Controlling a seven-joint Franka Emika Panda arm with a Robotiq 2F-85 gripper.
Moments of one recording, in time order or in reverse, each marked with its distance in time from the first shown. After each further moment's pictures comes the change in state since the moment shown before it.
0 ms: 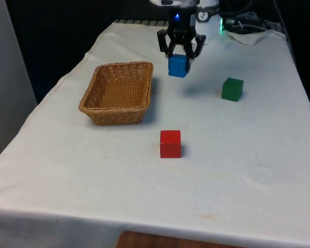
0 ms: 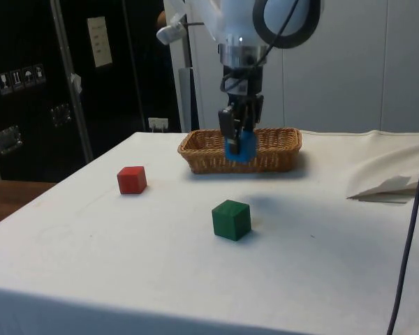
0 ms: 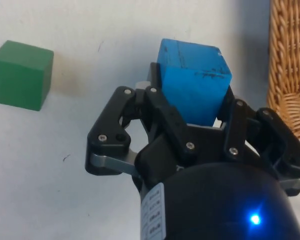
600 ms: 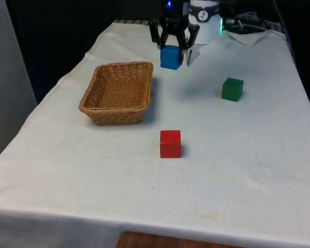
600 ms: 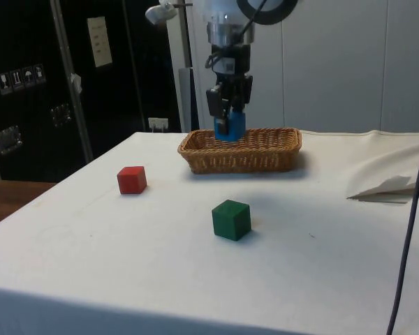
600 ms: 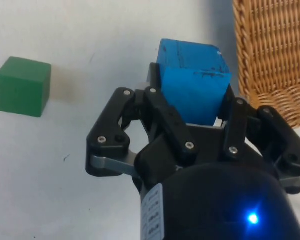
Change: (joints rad) arm -0.001 -0.028 -0.024 0.097 0.000 -0.126 -0.023
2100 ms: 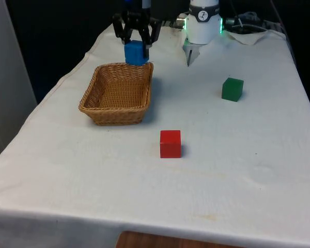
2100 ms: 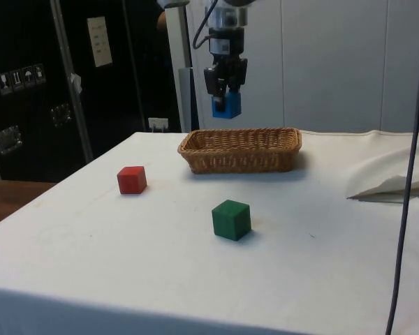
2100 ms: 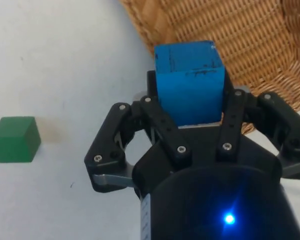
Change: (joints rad) arm -0.013 0.093 -0.162 0.199 0.116 -0.122 -0.248
